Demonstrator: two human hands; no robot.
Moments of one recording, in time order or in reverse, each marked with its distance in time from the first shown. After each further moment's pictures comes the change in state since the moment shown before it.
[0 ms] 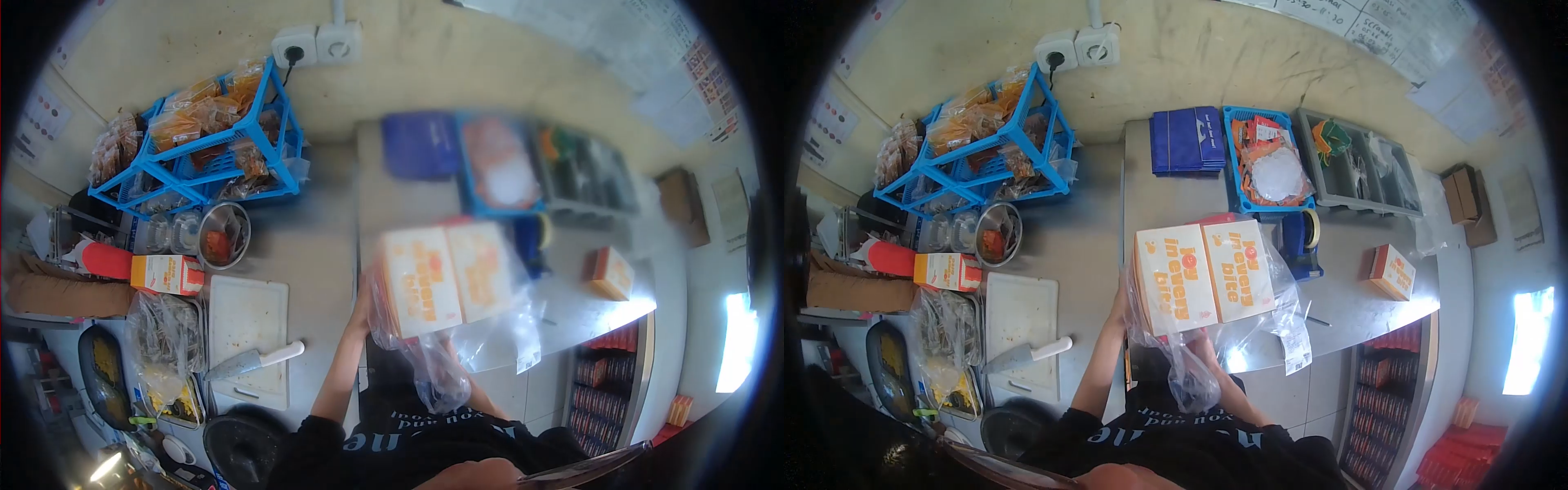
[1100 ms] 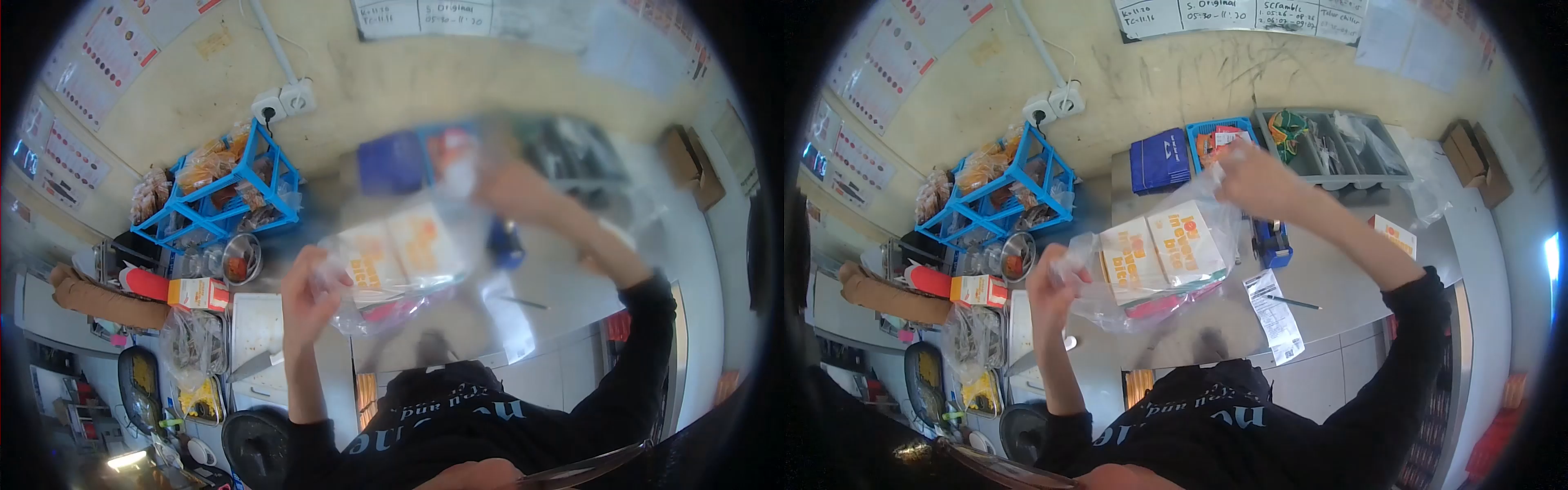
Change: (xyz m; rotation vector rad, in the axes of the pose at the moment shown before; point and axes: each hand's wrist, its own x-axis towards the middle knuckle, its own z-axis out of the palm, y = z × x) left_hand -0.137 0.140 0.205 0.997 -0.184 1.243; right_hand -0.048 -0.336 0.176 2.650 0.704 1.340
